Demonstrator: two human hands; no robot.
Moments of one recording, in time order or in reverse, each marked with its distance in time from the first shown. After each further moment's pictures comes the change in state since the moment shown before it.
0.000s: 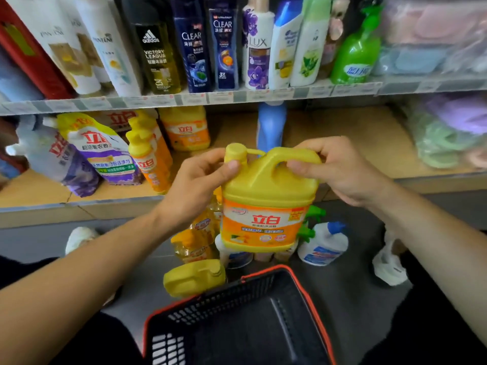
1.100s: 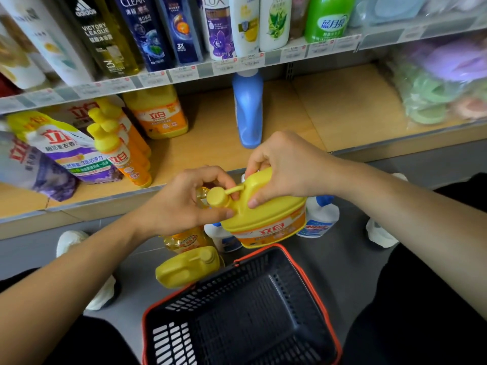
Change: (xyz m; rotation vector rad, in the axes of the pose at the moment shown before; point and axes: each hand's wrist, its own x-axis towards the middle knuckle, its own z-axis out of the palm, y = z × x) left_hand -0.004 -0.015 0.003 0.519 -0.417 0.069; right_hand -0.005 -0.008 0.030 -0.848 -0.185 -0.068
